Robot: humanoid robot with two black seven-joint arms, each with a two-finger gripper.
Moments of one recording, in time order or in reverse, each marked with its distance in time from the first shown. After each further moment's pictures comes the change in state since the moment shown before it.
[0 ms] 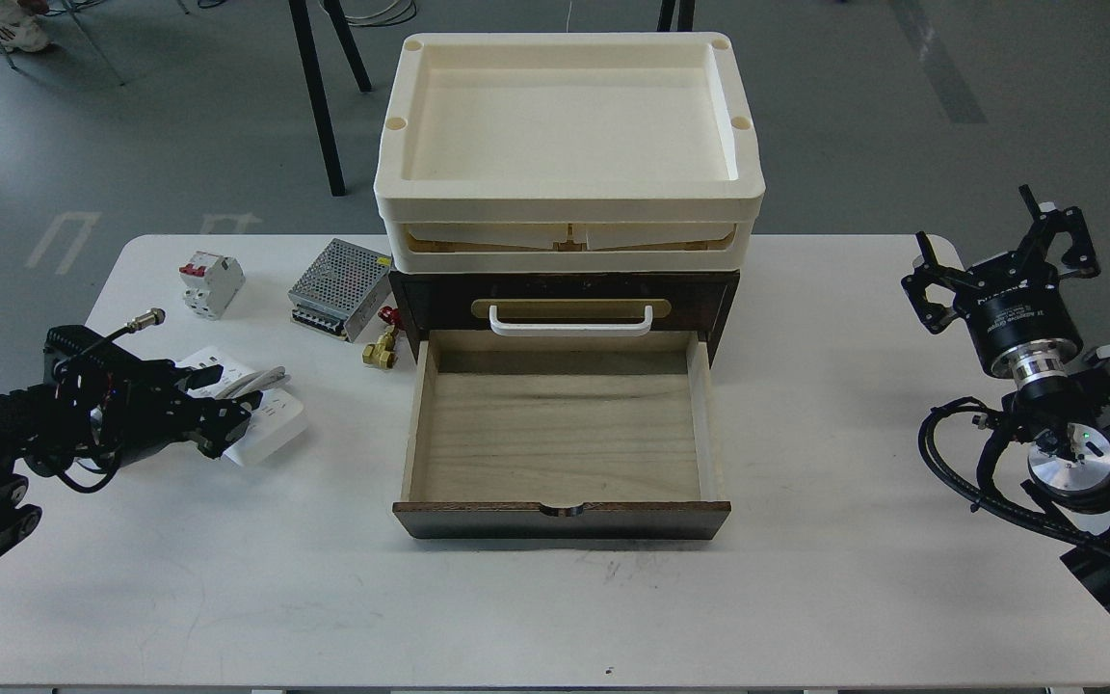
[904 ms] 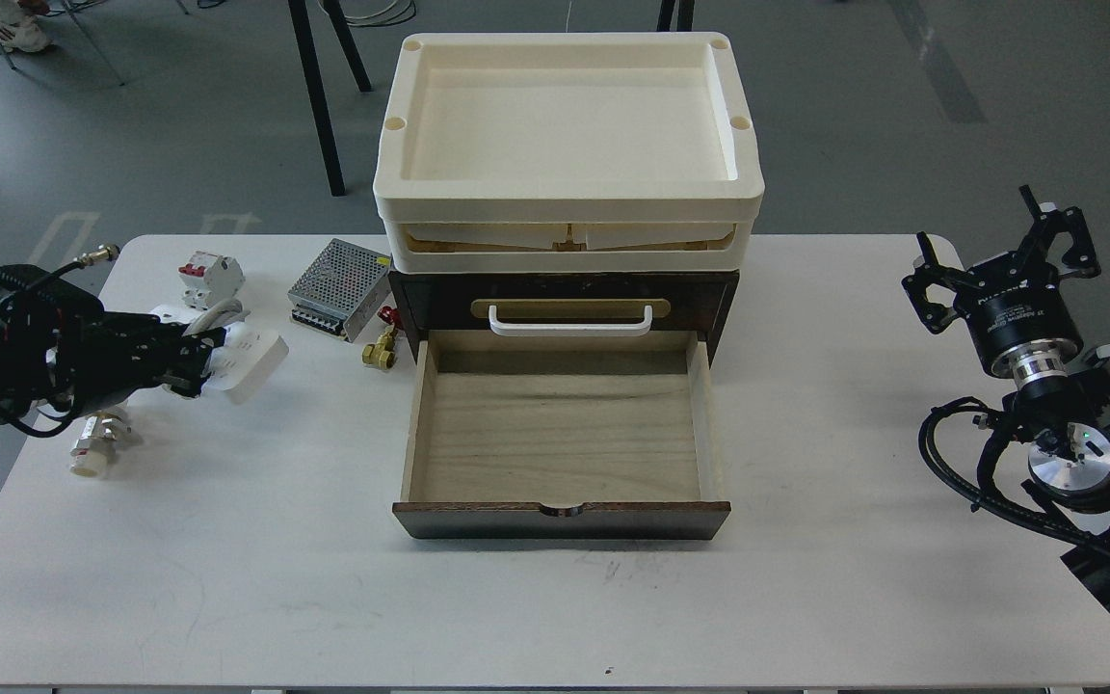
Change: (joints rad) left arm -0.129 0.211 -0.015 -0.200 -0.100 -0.078 -0.009; right arm 0.001 0.000 0.000 -0.001 -0.001 -0.003 0.000
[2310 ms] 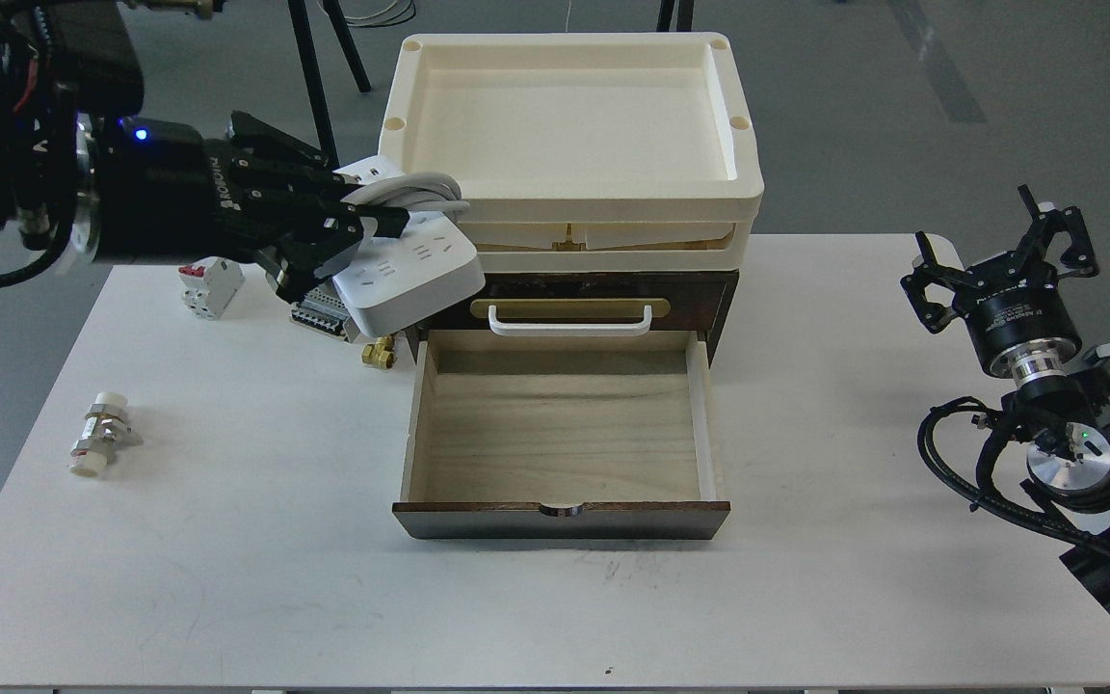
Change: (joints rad) left arm -0.546 0.236 0.006 -0.740 -0.171 -0.471 -0.079; right arm 0.000 0.002 0.000 0.000 0.000 -0.002 0.000
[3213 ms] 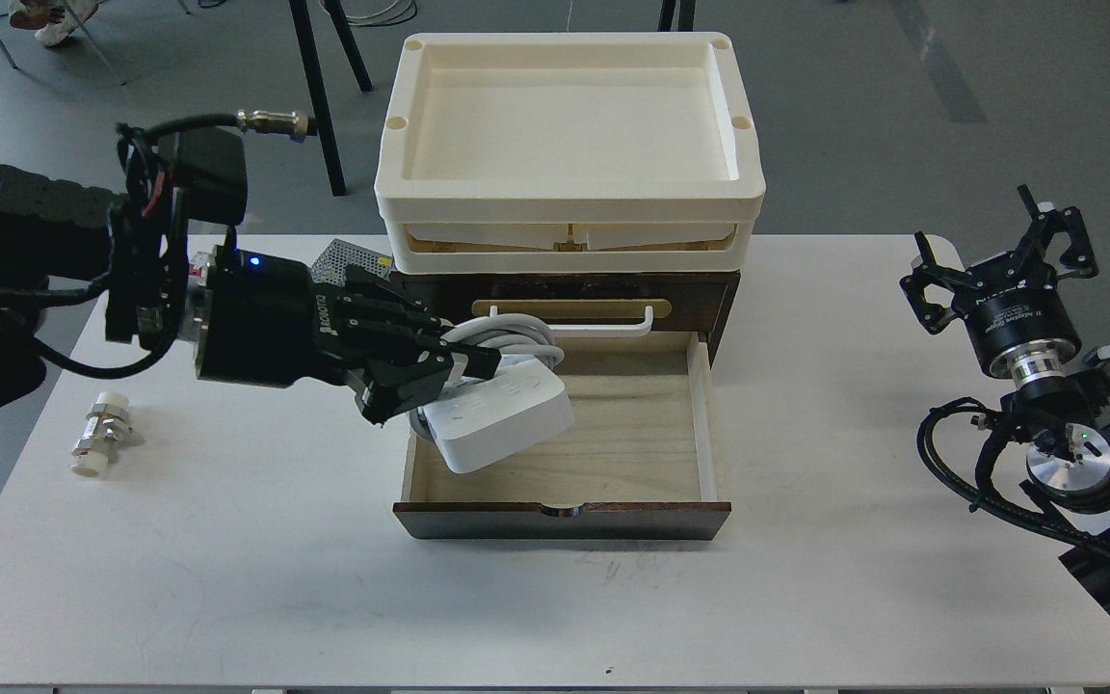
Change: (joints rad) left arm 0.235 -0.308 0.003 0.057 -0.115 -0.007 0.024; right arm -0.001 0.000 0.000 0.002 0.000 0.000 0.000
